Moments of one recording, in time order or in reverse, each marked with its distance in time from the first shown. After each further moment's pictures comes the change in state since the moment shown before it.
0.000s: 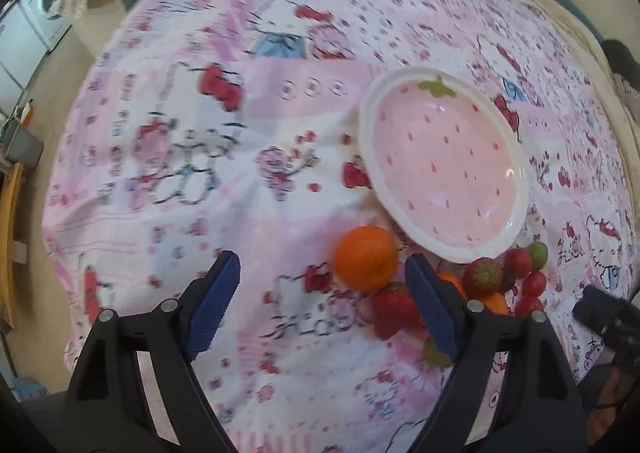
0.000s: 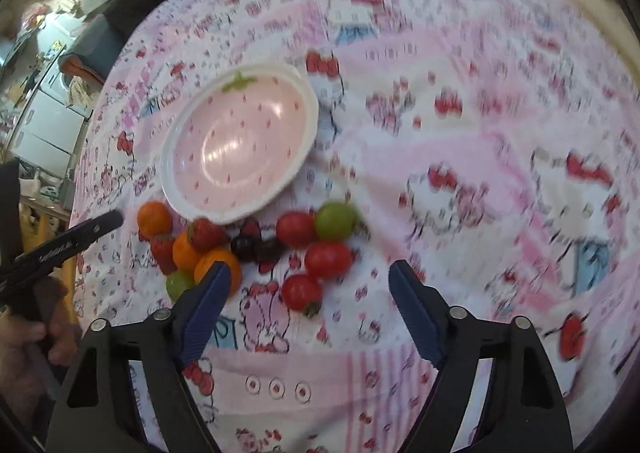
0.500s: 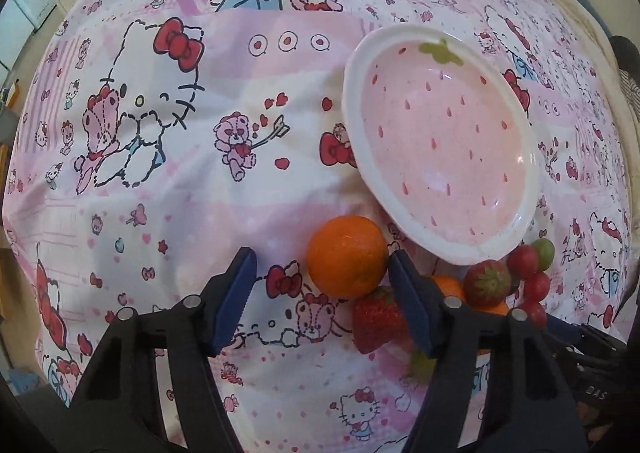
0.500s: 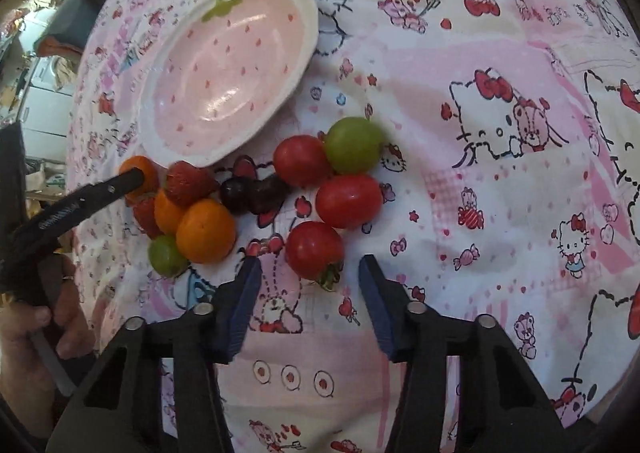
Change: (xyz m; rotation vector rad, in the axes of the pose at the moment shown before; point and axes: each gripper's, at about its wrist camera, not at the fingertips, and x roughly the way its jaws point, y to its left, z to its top) left arm 0.035 -0.010 -0.002 -0.033 0.104 -0.048; right arm 0.046 0.002 -0.006 0.054 0.168 0.031
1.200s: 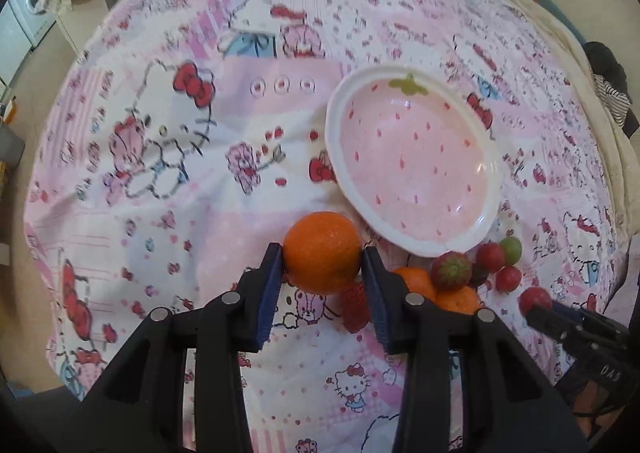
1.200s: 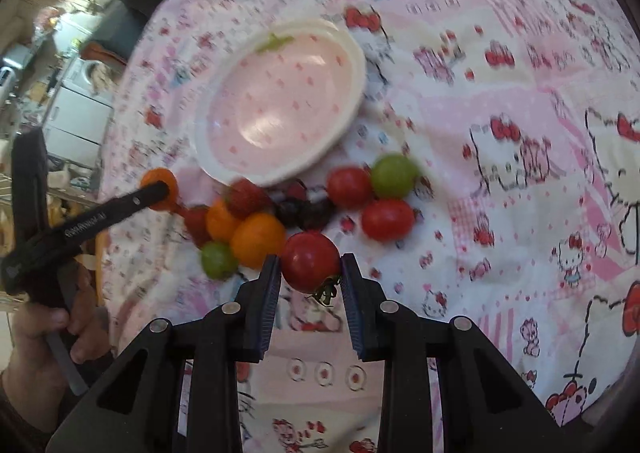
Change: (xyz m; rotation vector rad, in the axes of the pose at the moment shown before) left arm -0.049 0.006 -0.008 0.030 -0.123 -0.041; right arm -0.042 0.020 -0.007 -0.075 -0.167 0.110
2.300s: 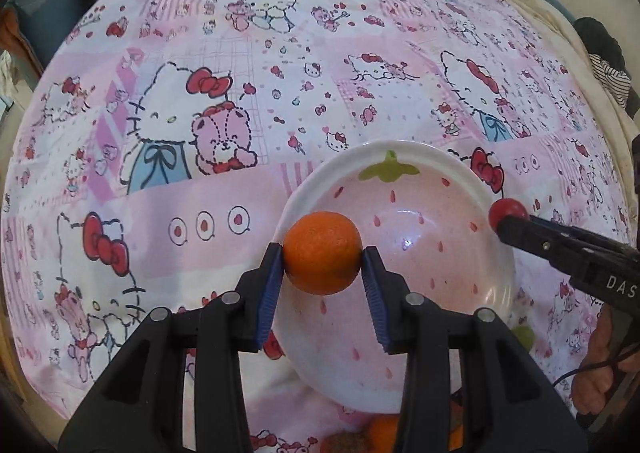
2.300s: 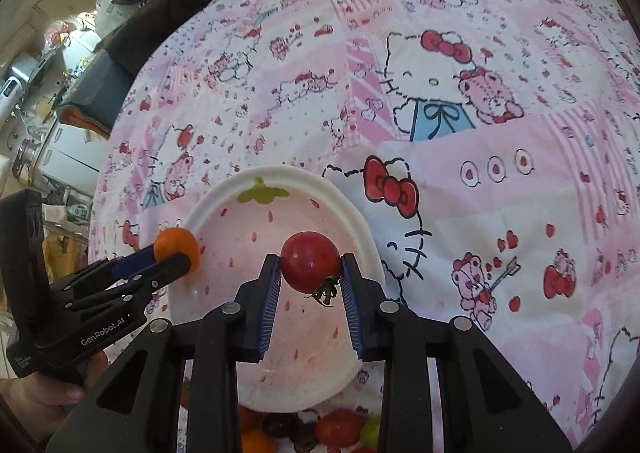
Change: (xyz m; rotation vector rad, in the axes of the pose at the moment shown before) left arm 0.071 -0.041 0.100 0.147 -0.016 -0.006; right arm 0.068 -0.013 0.151 -0.030 -0.075 0.000
